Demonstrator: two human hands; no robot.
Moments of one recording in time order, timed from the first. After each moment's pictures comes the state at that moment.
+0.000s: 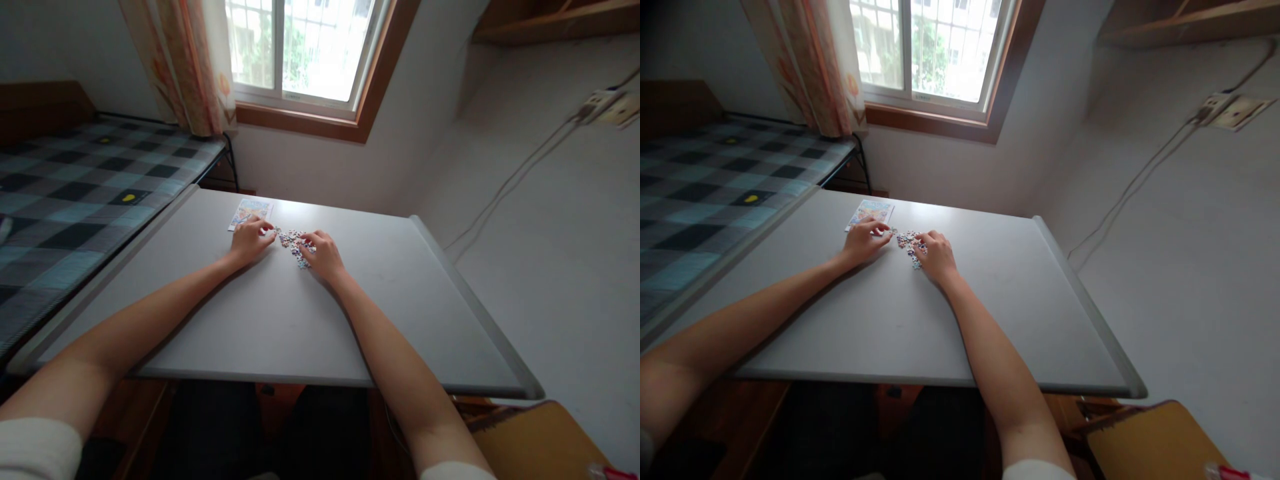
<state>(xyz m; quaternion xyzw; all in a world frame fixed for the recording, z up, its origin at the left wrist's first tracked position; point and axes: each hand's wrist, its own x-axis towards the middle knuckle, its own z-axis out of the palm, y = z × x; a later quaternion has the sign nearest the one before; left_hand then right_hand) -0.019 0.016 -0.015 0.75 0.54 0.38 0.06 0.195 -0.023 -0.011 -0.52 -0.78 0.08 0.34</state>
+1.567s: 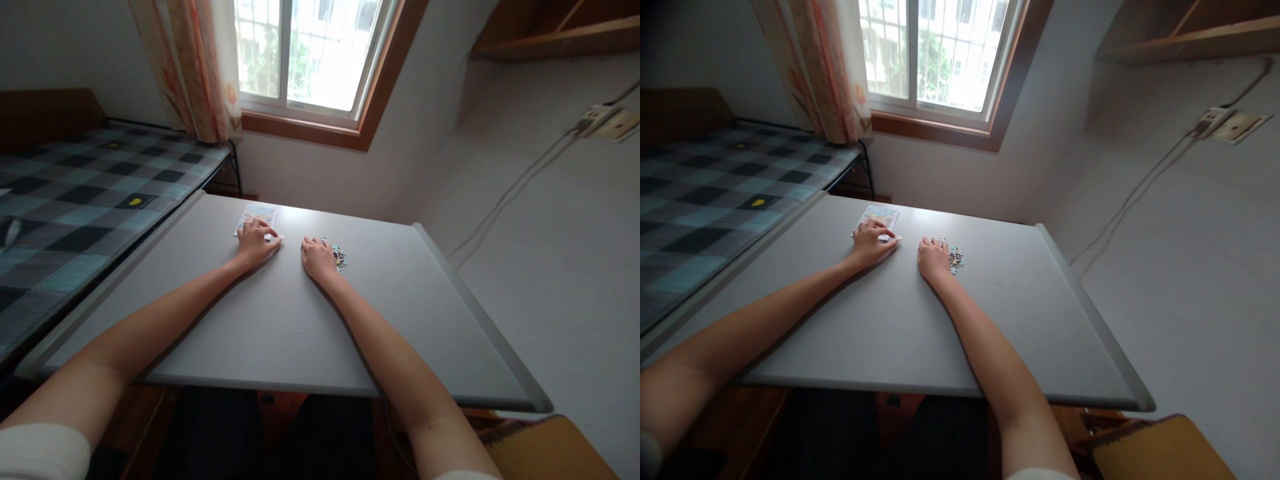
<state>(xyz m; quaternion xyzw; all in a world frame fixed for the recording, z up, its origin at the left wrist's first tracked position) -0.020 0.026 -0.018 0.72 0.61 0.33 0.04 0.166 -0.010 -0.016 -0.59 -0.79 0.00 0.14</state>
